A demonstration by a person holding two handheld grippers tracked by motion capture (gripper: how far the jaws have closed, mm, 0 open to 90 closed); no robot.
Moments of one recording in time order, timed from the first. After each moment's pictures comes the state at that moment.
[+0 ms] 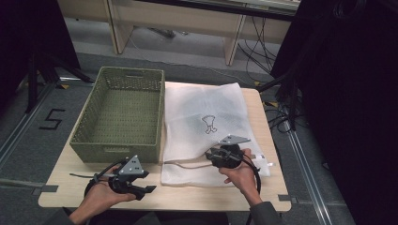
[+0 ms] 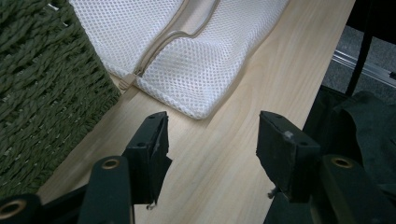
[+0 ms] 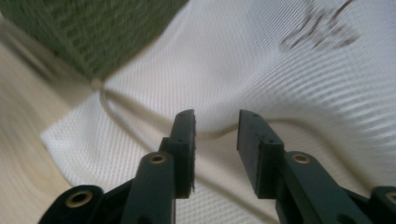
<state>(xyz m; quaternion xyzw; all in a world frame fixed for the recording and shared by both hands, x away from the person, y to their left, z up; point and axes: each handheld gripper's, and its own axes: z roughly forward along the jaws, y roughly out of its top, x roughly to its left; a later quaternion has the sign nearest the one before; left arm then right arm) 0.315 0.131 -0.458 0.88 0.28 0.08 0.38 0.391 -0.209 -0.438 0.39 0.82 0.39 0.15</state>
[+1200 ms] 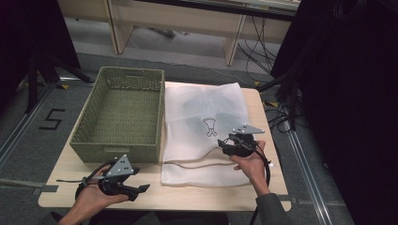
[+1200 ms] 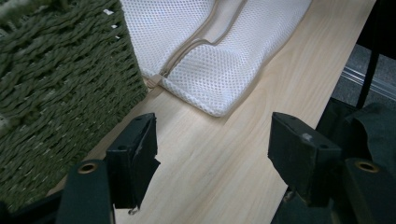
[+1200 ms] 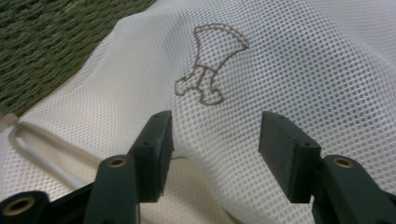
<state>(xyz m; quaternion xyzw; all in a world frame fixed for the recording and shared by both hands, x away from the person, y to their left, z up) 0.307 0.153 -0.454 0.85 0.30 0.11 0.41 0.420 -0.240 -0.432 0.43 0.79 0.38 0.22</state>
